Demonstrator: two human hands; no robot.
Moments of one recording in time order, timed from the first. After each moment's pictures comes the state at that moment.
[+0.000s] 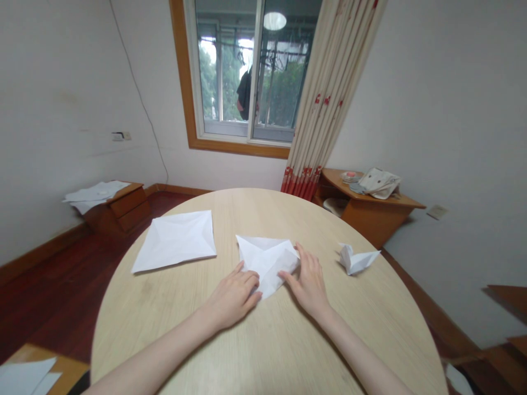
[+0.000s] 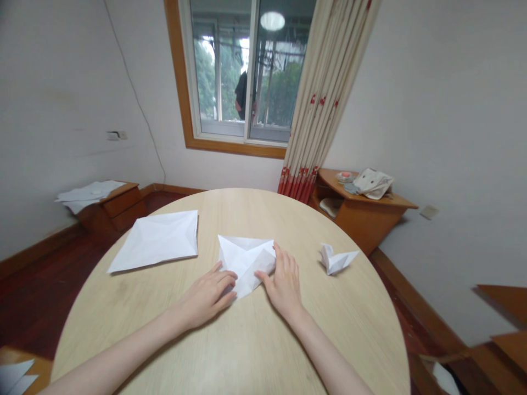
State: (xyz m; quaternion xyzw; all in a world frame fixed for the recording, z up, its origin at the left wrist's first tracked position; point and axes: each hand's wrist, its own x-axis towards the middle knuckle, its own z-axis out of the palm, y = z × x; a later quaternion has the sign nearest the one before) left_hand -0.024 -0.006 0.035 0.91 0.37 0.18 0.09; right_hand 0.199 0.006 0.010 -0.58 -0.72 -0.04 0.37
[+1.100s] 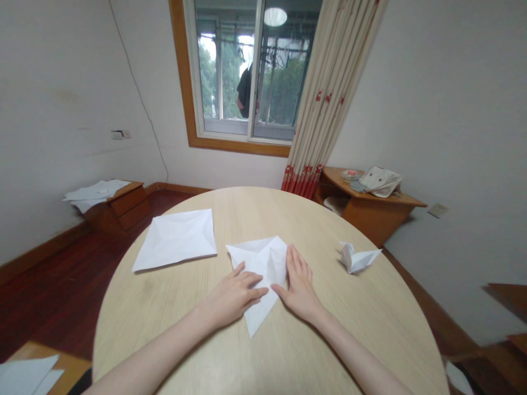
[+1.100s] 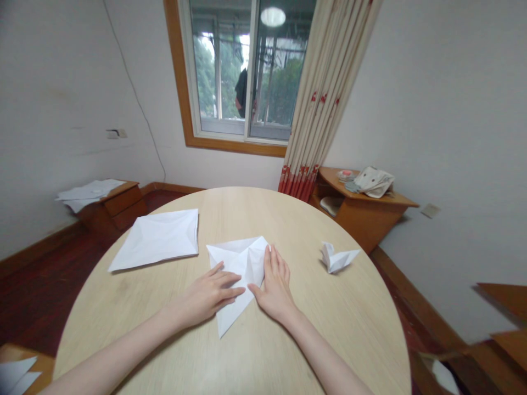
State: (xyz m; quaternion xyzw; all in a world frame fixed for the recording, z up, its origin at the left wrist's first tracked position) left_hand -0.032 0.003 0.025 0.95 0.28 0.14 0.01; right_hand 0.186 0.003 -0.013 -0.61 -0.75 0.01 0.25
